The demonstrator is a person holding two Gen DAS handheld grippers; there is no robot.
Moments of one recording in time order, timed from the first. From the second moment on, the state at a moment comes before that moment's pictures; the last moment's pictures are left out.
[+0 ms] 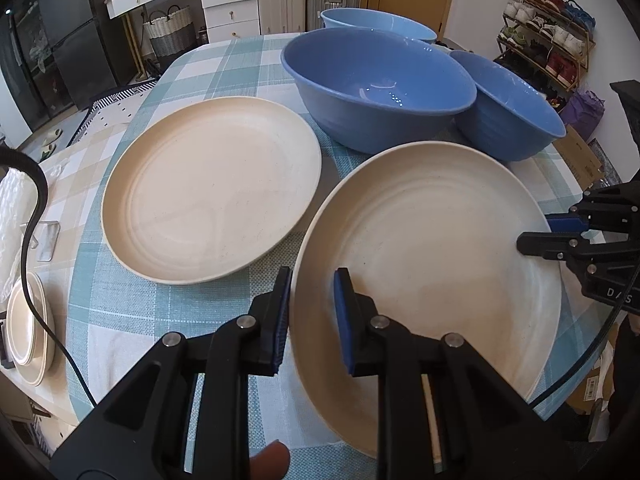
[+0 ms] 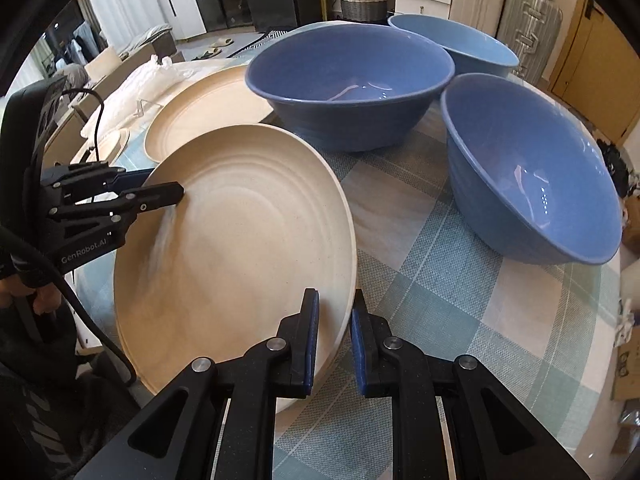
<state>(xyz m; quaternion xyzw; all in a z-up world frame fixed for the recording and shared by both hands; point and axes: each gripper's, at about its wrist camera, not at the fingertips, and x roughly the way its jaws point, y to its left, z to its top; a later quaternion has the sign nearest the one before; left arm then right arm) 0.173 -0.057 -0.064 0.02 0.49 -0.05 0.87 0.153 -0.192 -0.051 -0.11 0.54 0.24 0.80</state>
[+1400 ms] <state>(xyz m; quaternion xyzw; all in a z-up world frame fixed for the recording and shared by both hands) 0.137 0.050 -0.033 -0.08 0.43 0.02 0.90 0.179 -0.135 -0.024 -0.03 0.51 0.35 0.79</state>
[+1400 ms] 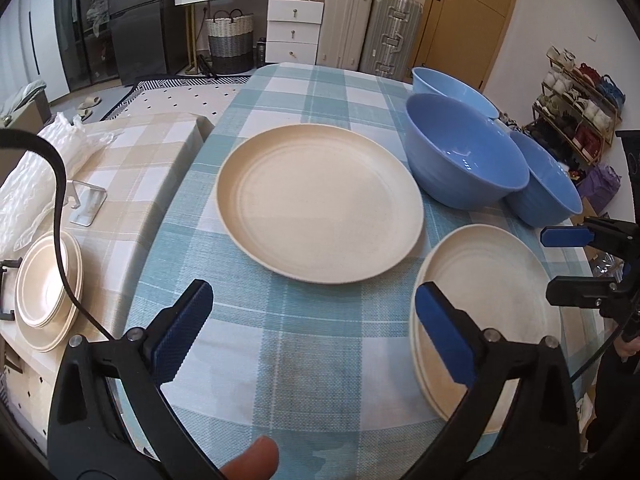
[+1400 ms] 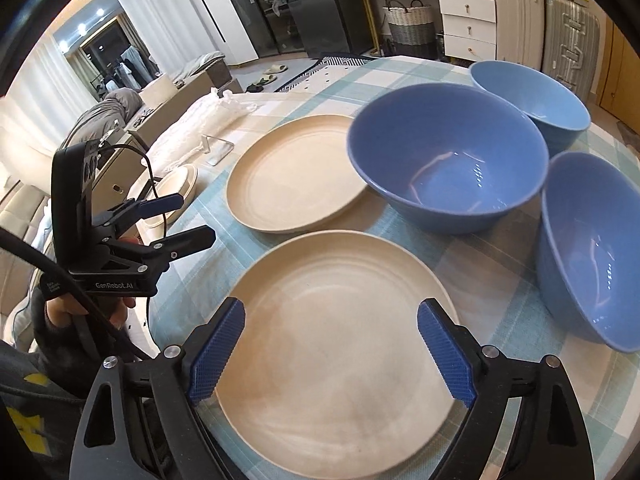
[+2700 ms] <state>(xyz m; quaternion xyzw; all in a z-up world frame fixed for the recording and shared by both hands) 0.195 0.138 -0.041 -0.13 0.42 0.06 0.90 0.228 -0.061 -0.045 -0.02 0.56 0.35 0.75</state>
